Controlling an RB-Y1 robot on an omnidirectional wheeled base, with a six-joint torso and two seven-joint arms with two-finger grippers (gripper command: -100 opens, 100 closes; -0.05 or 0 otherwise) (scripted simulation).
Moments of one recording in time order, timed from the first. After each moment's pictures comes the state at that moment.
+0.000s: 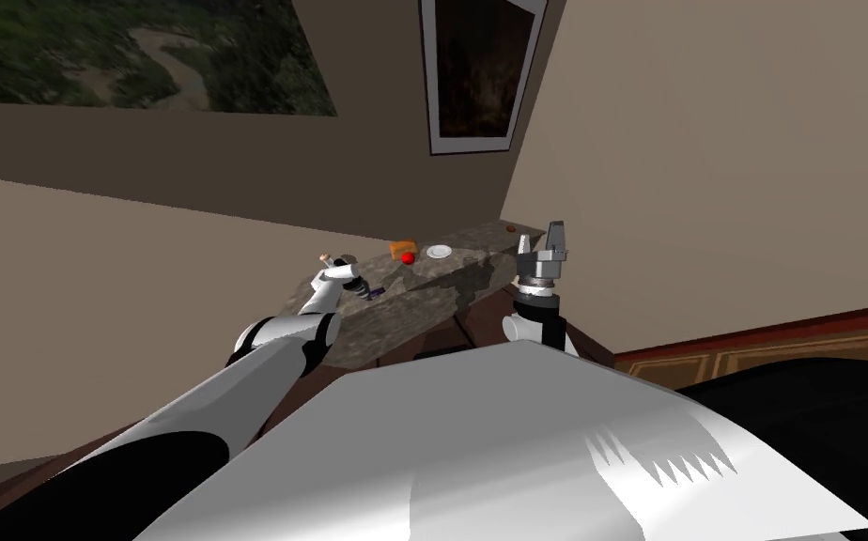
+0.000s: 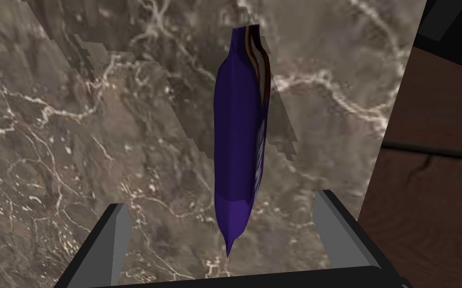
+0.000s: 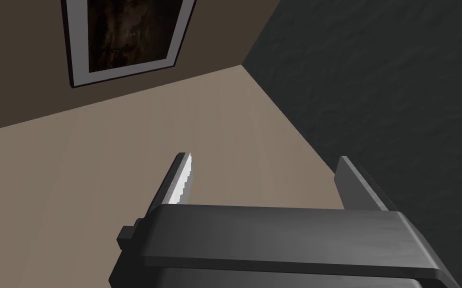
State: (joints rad) left arm -0.84 0.55 0.00 -0.66 0.42 1.21 0.21; right arm 0.47 0.04 -0.04 -2.30 -0.05 -0.60 0.10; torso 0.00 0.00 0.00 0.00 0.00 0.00
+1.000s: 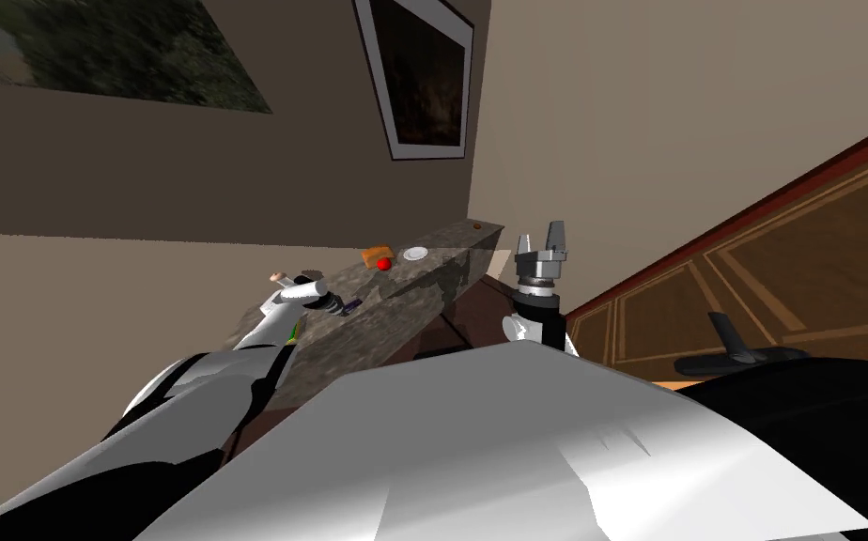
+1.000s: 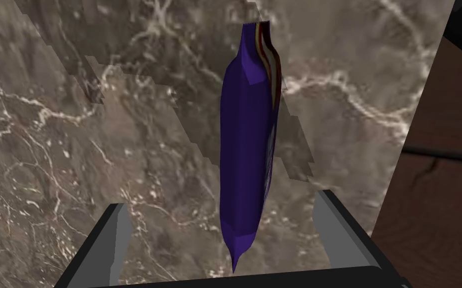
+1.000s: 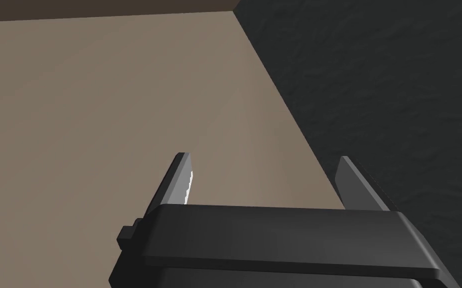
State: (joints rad) left arm -0.59 0.82 -0.10 -0.80 0.69 1.16 0.33; right arm 0.47 0.04 -0.04 -2.30 -0.05 -0.60 0.10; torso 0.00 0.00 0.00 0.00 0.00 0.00
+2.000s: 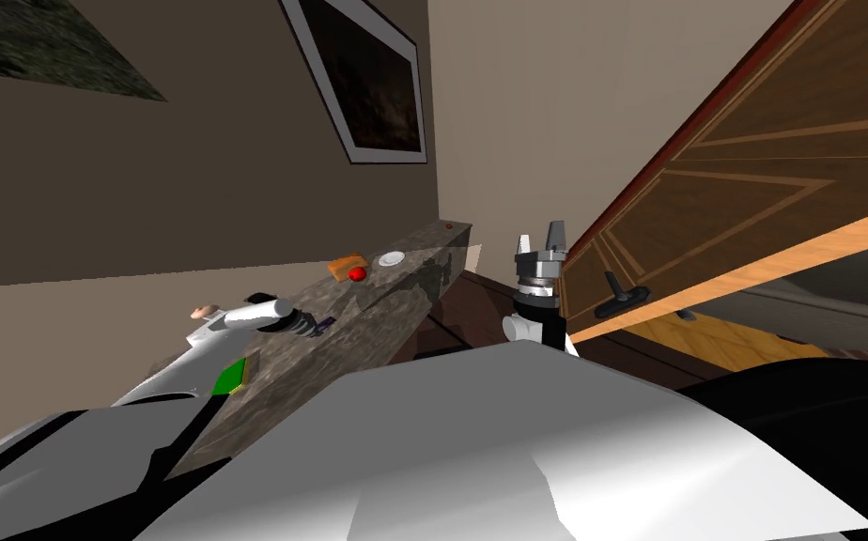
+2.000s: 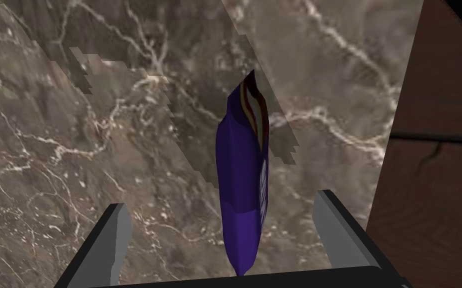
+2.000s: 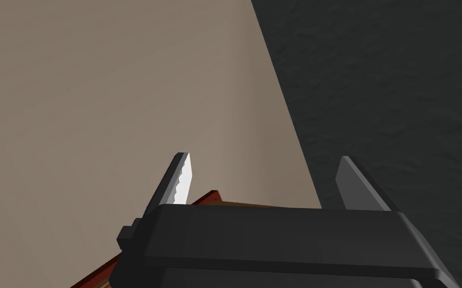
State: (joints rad) left arm -0.34 1.09 -0.19 -0.95 0.96 1.13 0.44; right arm 0.47 0.04 -0.04 -2.30 -0.05 -0.60 0.10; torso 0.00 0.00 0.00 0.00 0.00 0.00
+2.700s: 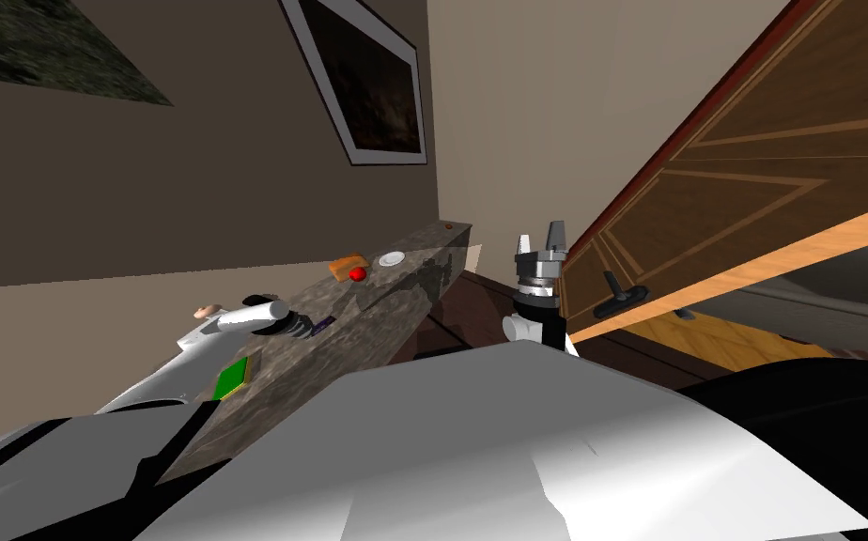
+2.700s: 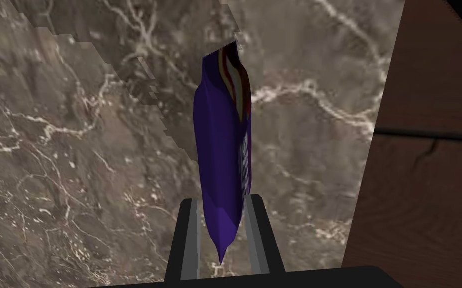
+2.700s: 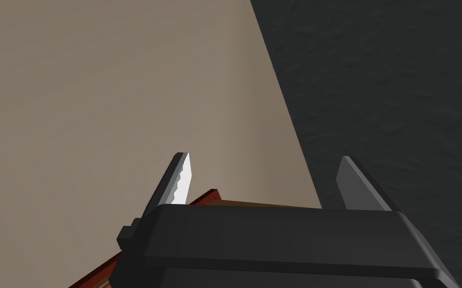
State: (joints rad) left arm -0.32 1.11 -0.19 -0.95 0.98 1.12 0.45; right arm 0.47 0.04 -0.04 -2.30 -0.05 -0.60 0.10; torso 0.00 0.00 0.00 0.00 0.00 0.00
